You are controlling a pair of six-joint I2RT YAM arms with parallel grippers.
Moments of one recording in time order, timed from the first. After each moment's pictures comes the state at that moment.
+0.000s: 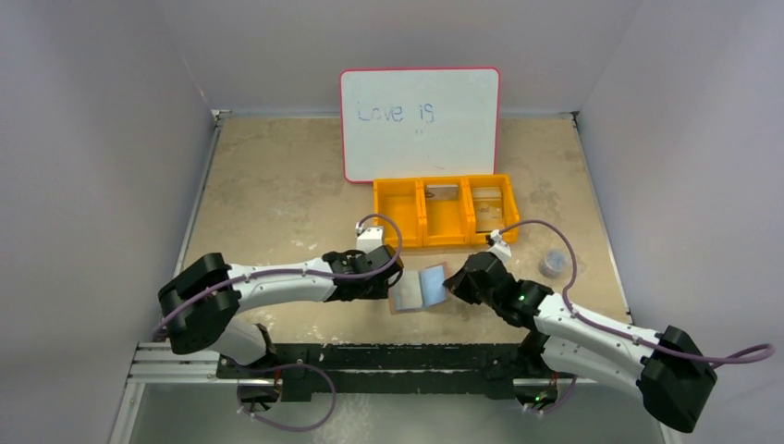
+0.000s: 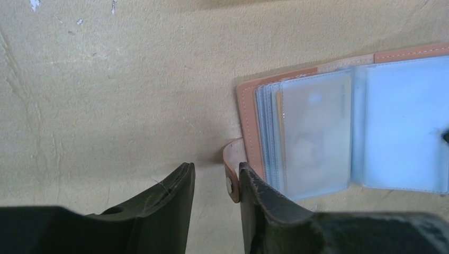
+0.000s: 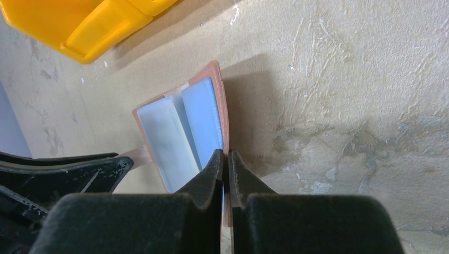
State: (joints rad) left arm -1.08 1.47 0.81 -0.45 -0.37 -0.99; right arm 0.83 0.88 0.34 -0.26 0.27 1.18
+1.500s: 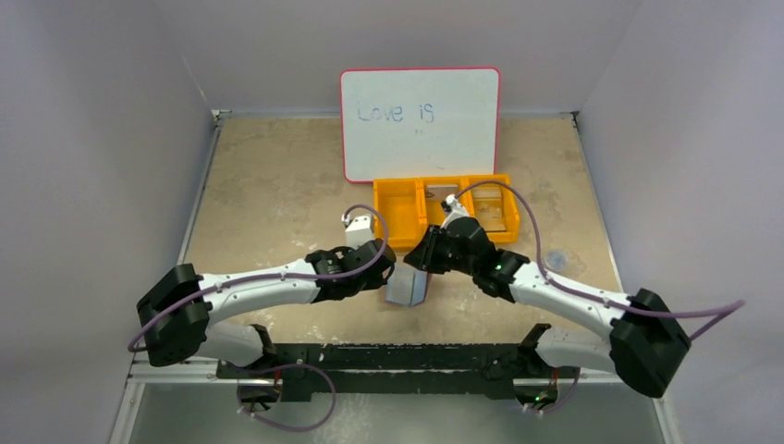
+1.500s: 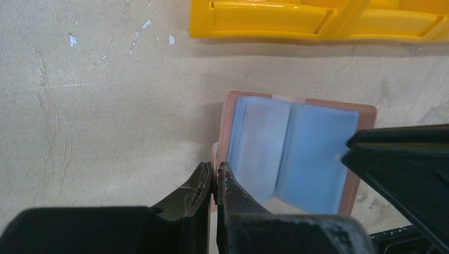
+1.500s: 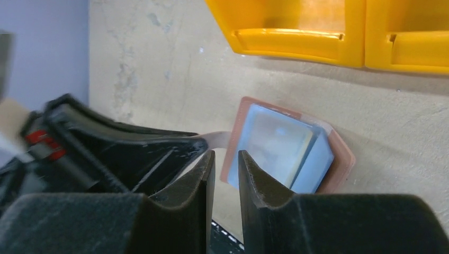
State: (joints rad) left arm -1.07 1.35 0.81 -0.43 -0.46 -1.07; right arm 0.80 1.13 0.59 -0.01 -0.03 0.88
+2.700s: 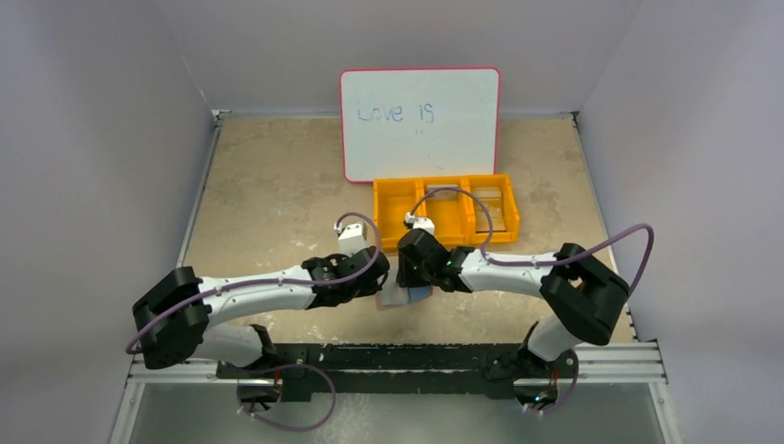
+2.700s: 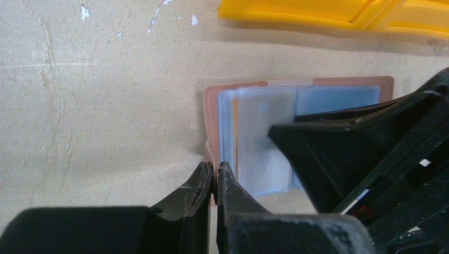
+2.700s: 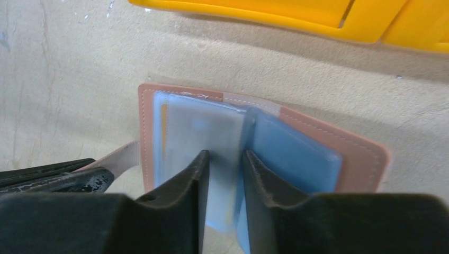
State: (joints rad) left arm -1.07 1.32 0.72 -0.39 -0.45 -1.12; right arm 0.96 1.56 0.76 -0.15 0.18 0.77
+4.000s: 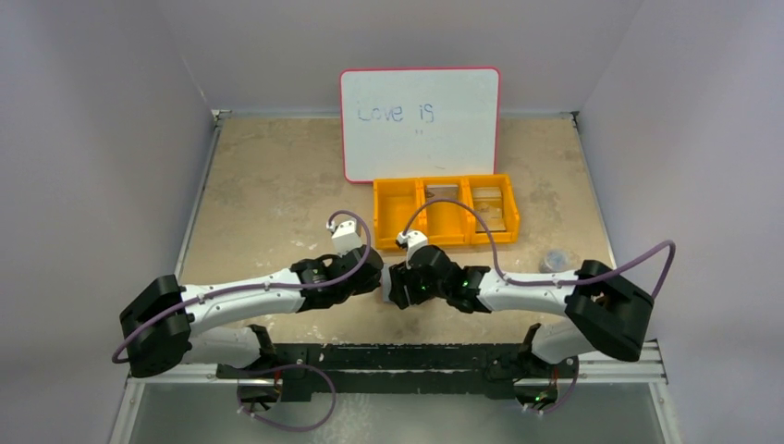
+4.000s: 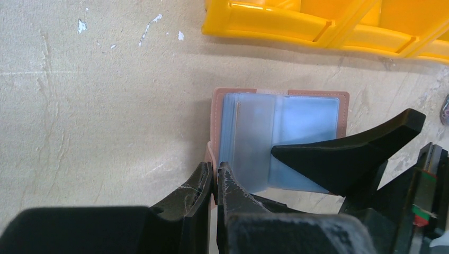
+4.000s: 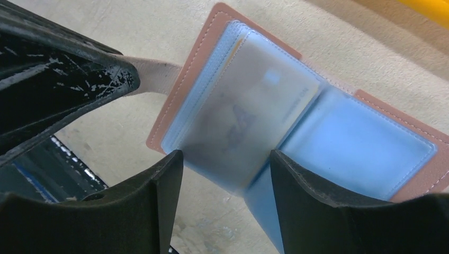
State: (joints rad) left arm -1.07 1.24 0.69 -0.36 -0.47 -1.15; right arm 1.02 1.38 0.57 0.05 0.07 0.53
